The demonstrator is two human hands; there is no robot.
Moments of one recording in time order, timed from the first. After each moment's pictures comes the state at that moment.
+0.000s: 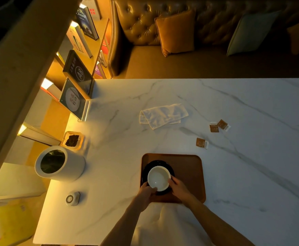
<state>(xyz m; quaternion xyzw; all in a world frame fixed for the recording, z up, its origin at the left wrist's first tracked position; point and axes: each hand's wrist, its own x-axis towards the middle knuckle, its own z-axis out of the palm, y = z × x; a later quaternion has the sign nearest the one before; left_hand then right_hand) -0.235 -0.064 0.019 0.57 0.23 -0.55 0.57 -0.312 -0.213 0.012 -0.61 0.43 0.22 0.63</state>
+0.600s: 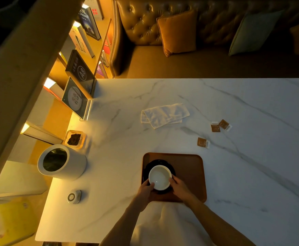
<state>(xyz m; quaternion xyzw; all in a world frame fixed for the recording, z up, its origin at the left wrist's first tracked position) -0.236 -0.057 0.026 0.57 0.23 -0.53 0.58 -0.314 -0.211 0.014 -0.60 0.43 0.21 0.64</state>
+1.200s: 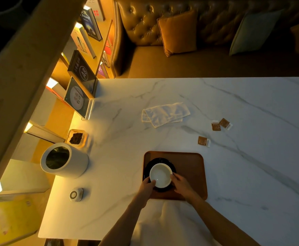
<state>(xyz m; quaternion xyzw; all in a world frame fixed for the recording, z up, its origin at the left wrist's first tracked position) -0.237 -0.064 0.033 0.67 0.17 -0.51 0.51 -0.315 -0.214 0.022 -0.59 0.45 0.20 0.64</state>
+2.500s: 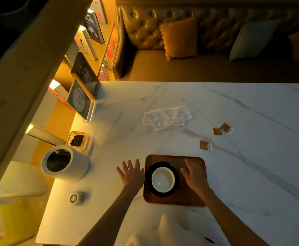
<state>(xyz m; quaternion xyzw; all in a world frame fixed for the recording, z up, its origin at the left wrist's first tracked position) -0.163 -0.048 0.041 0.94 -0.15 -0.30 0.01 -0.304 -0.268 0.037 -0.89 0.34 0.18 0.26</state>
